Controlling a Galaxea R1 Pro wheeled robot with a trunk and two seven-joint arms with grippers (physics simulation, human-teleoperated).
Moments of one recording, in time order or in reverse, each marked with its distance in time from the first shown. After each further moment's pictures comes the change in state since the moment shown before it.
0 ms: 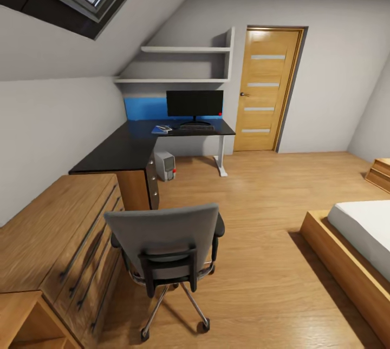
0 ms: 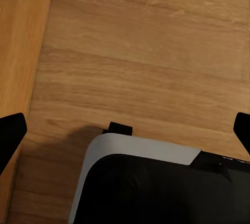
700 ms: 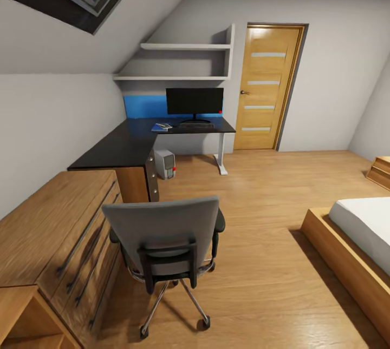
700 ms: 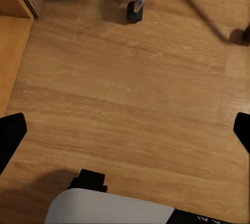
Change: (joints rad) left arm 0.001 -0.005 0.000 -0.225 0.002 0.092 0.060; right arm -0.007 -0.001 0.001 -0.162 0.004 -0.004 -0.007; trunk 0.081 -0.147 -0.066
